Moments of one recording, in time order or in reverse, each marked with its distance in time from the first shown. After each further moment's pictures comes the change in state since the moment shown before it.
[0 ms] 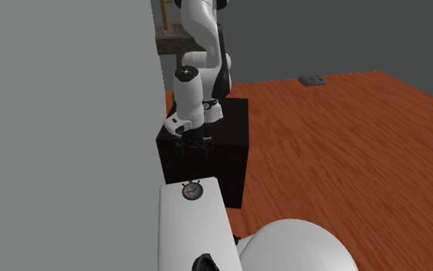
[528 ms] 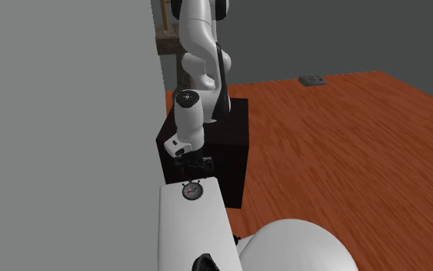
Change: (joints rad) arm 0.007 0.210 -0.005 0.110 -0.033 0.103 0.030
